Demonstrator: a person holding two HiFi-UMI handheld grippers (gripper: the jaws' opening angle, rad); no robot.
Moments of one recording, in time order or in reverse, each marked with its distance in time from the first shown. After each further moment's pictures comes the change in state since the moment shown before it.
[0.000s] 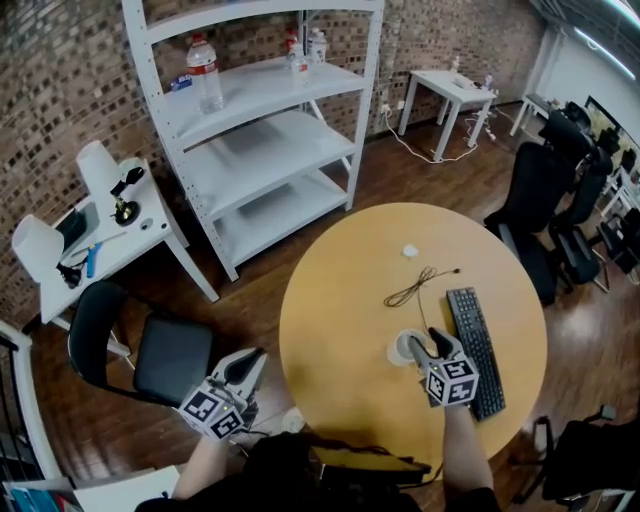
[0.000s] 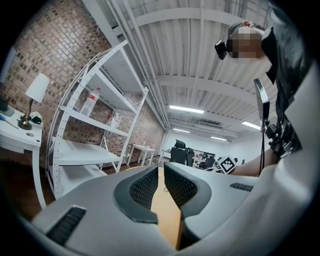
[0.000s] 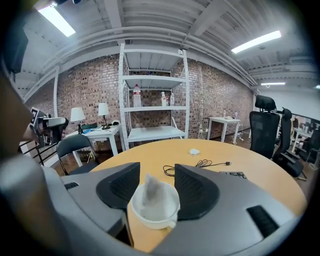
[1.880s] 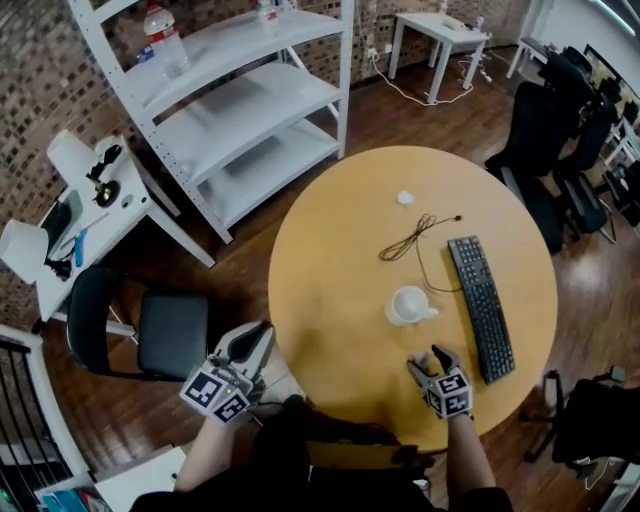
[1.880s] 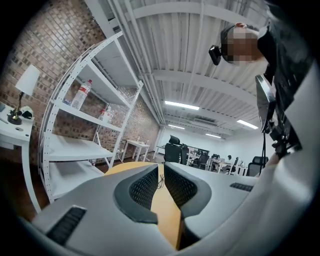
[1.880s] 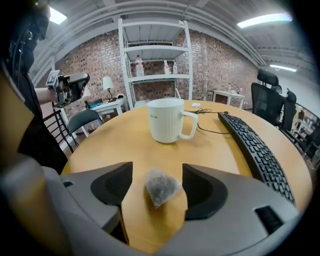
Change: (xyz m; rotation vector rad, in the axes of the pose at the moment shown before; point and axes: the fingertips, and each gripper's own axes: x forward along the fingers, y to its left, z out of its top) left arm 0.031 -0.036 -0.009 -0.002 0.054 -0.062; right arm -0.060 0.021 -0.184 0.019 0.306 0.061
